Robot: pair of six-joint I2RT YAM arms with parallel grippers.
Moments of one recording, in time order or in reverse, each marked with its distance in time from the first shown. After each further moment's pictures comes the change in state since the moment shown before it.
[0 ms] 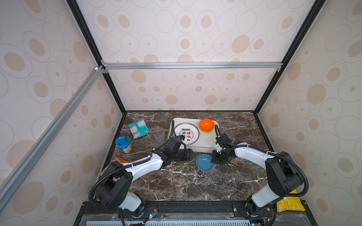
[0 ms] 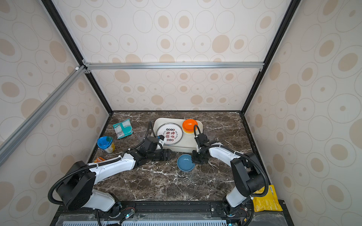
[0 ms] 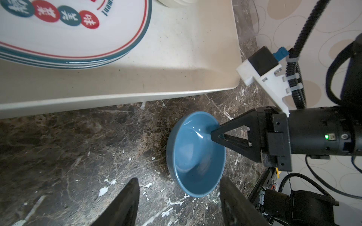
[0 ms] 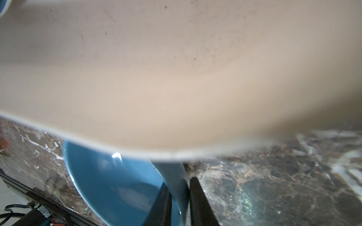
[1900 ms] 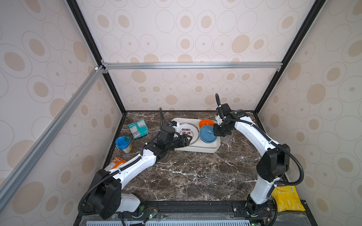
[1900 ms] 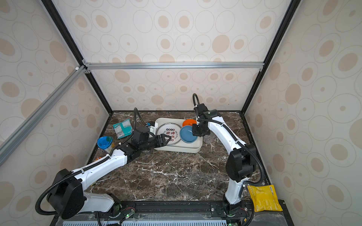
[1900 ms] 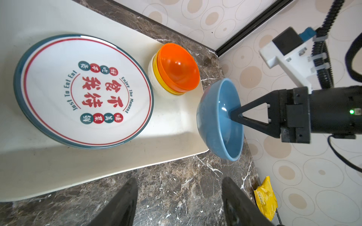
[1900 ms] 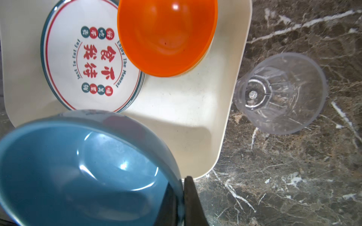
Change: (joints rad) left arm 0.105 -0.099 0.142 -0.010 -0.101 -0.027; right arm -0.084 0.237 0.831 -0.491 0.227 -0.231
